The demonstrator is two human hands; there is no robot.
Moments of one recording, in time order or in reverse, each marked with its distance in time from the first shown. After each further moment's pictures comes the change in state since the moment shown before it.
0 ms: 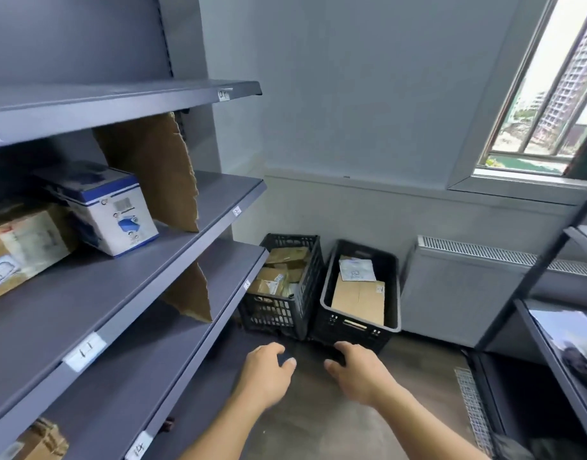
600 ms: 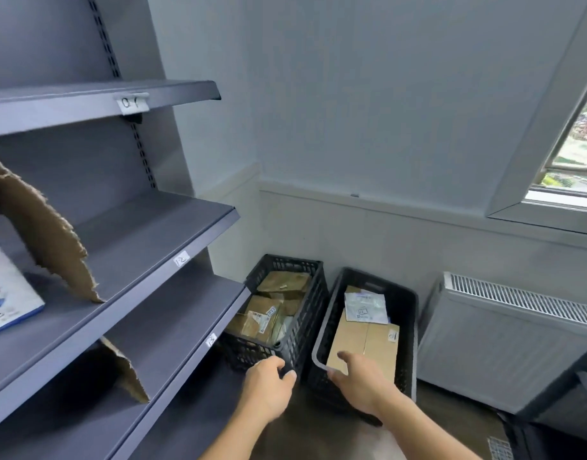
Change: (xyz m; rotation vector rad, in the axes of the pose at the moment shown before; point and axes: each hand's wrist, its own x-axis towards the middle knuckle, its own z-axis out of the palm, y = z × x) left_hand 0.219 0.108 0.042 -0.032 0.055 -0.146; right_hand 0.242 0.076 -0.102 0.018 -0.116 -0.050
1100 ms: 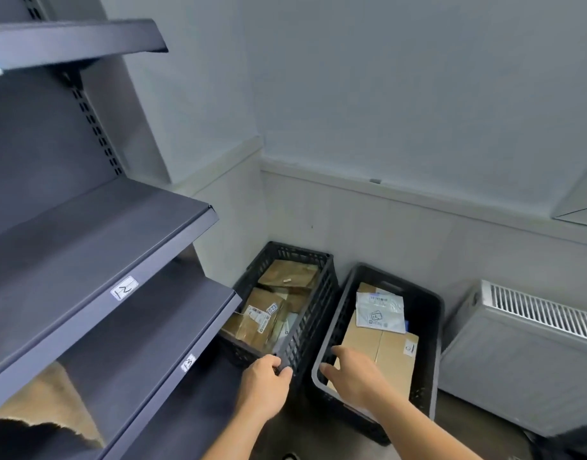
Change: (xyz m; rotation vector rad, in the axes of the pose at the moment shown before) left_hand 0.137 0.036 0.028 -0.079 -0.016 -0.226; right_hand 0.162 0.018 -0.029 -0.010 -0.138 -0.011
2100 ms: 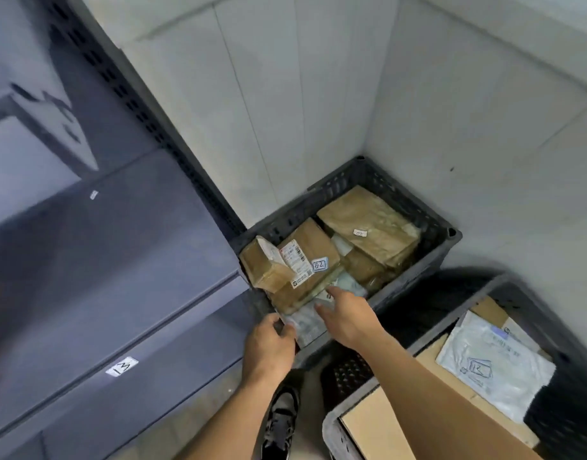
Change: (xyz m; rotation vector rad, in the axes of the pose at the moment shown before) left_hand 0.284 -0.018 0.078 -0.361 0.174 -0.629; right_hand 0.380 -0.036 0.044 -0.142 -0.420 -0.204
